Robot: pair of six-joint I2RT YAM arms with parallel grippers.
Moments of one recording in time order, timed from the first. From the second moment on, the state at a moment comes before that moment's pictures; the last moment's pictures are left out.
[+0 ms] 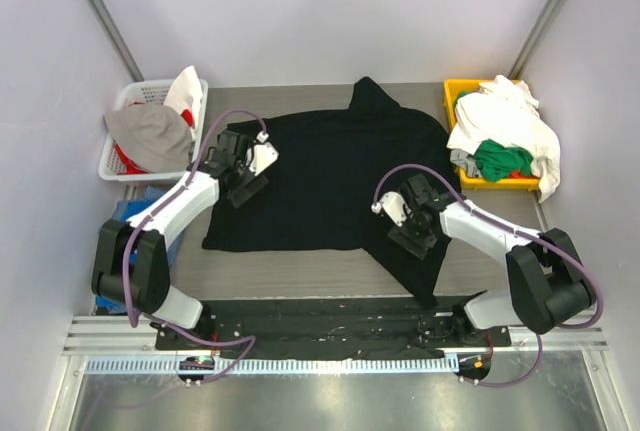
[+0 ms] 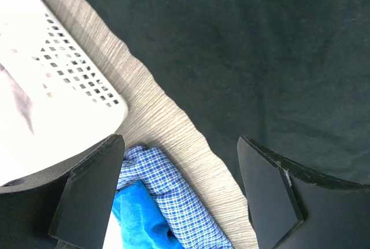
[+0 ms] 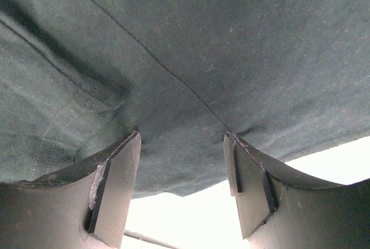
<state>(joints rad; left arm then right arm) -0.31 1.50 1.03 -0.49 -0.25 0.64 0.44 1.38 0.71 -0.63 0.08 -0.53</state>
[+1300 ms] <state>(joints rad) -0.31 1.49 1.06 -0.81 -0.08 0.77 0.44 1.37 0.87 -0.85 -0.22 -0.52</state>
